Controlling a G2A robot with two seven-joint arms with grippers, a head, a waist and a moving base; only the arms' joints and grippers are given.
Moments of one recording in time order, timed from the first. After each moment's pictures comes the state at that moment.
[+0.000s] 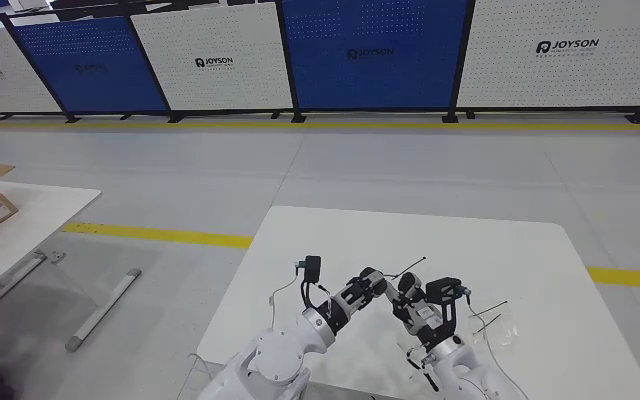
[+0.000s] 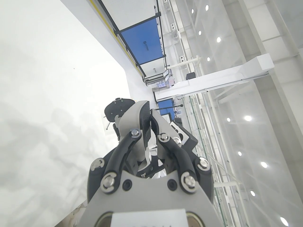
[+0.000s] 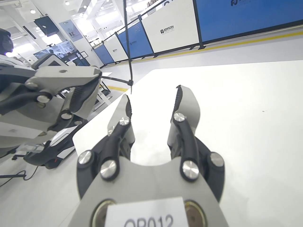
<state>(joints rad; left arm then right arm) 1.53 -1.19 -1.09 -1.94 -0.13 0.12 -0.11 -1.46 -1.27 1.02 -1.69 -0.87 -0.12 0.03</state>
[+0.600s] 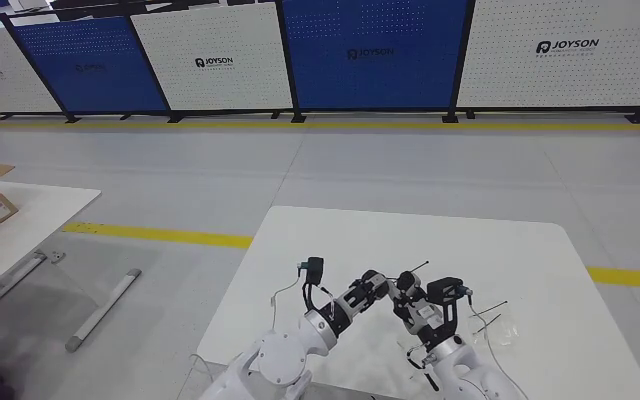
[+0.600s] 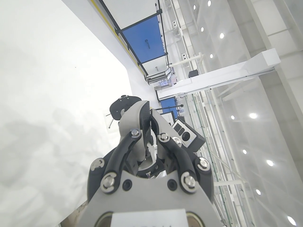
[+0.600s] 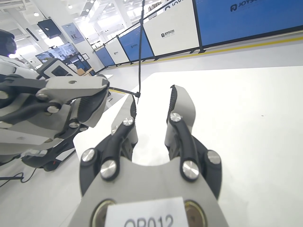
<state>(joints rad) 1.53 -1.19 -1.07 -1.94 -0.10 0.13 -0.11 -1.47 -1.27 1.03 -1.70 -0.89 -0.13 0.02</state>
